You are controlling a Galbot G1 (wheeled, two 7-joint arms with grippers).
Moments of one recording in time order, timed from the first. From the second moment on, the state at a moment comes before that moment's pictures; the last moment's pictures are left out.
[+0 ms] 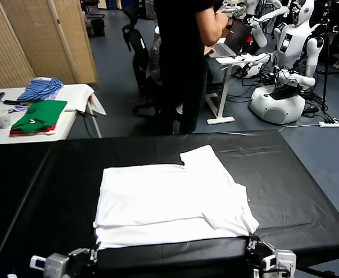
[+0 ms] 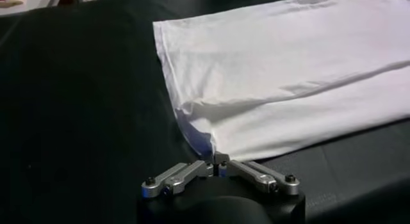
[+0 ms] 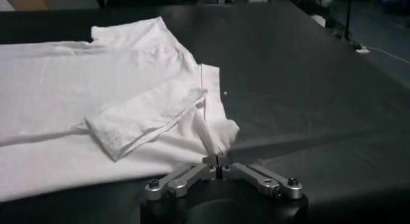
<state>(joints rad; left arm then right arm) 1.90 -1.23 -0.69 -2.38 -0.23 0.74 0.09 -1.83 1.34 0.53 2.41 0.38 -0.74 0.38</state>
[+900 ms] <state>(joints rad) 1.91 -1.22 -0.70 -2.40 -0.21 0.74 0.09 -1.85 1.34 0.54 2.43 0.38 -0.74 0.39</state>
